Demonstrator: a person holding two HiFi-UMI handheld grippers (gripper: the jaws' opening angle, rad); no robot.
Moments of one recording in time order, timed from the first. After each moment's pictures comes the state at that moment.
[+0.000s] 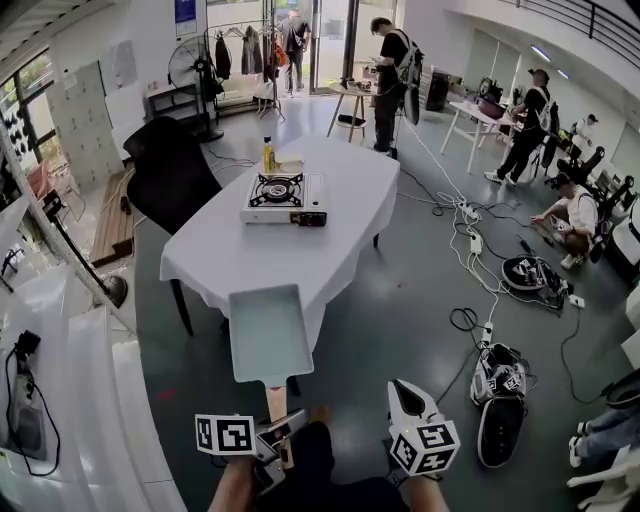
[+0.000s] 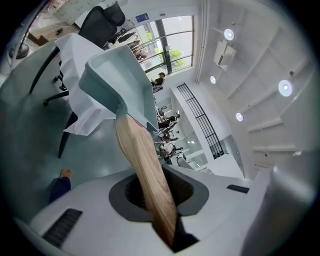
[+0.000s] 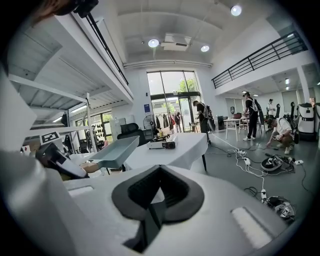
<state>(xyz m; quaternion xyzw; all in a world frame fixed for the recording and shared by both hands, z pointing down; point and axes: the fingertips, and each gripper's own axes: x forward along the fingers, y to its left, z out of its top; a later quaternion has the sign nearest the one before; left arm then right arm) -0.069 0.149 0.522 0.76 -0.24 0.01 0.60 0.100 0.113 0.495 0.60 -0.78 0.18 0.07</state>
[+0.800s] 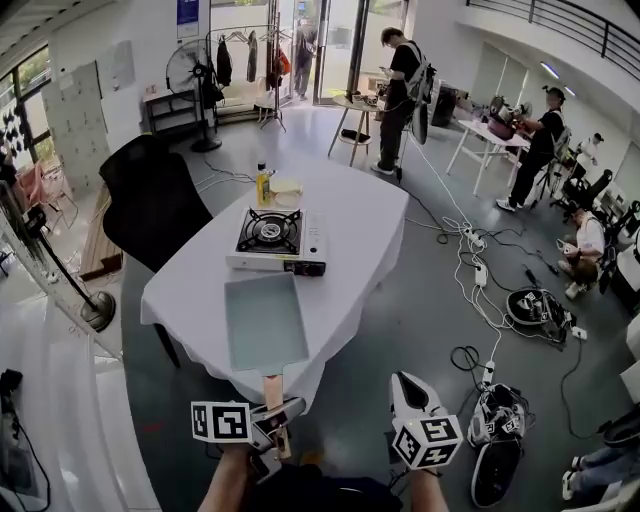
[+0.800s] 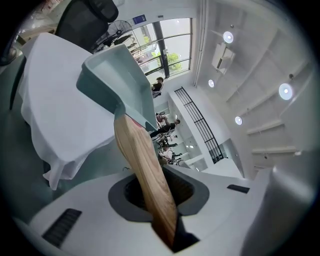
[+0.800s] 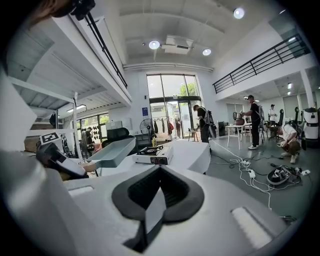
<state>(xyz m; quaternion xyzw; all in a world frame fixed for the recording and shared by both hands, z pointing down) -0.047 -0.073 0.507 0.78 -0.24 -0.02 0.58 0.133 -0.103 0.475 0.61 -0.78 0.16 0.06</state>
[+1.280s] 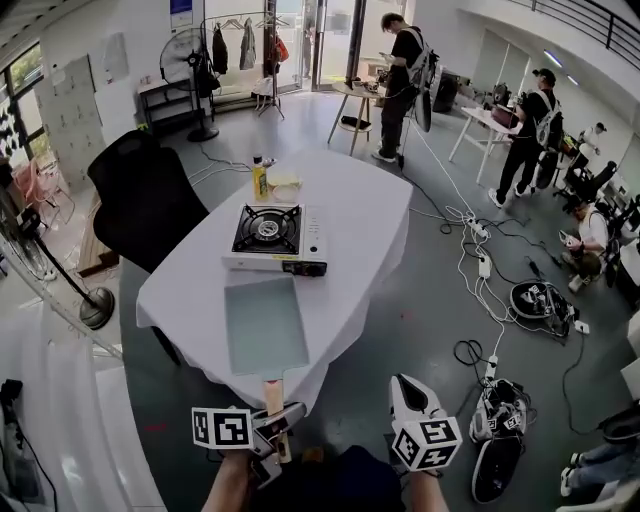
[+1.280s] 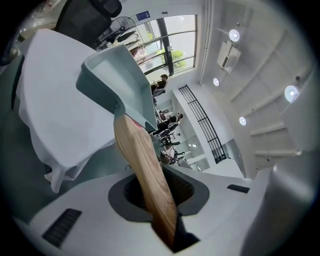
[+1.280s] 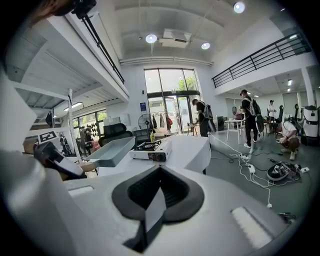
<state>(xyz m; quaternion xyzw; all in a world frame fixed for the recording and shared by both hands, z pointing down) -0.047 -0.096 0.522 0.76 -0.24 0.00 0.60 0.133 -0.132 0.497 0.61 -0.77 0.18 0.08</state>
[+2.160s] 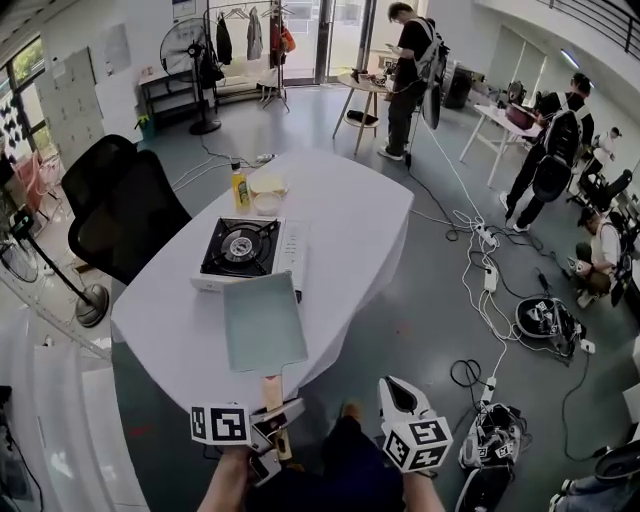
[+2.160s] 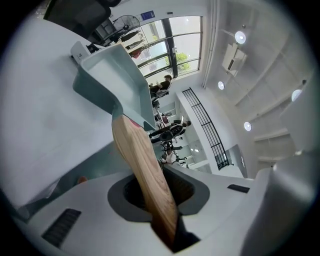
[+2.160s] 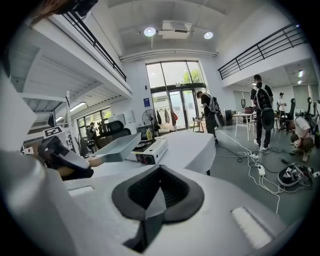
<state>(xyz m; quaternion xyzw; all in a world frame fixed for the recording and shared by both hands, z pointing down) 0.049 -0.210 0.540 0.75 -0.25 -0.01 0.61 0.205 -0.247 0.533 0.56 -0.79 0.20 0.10</state>
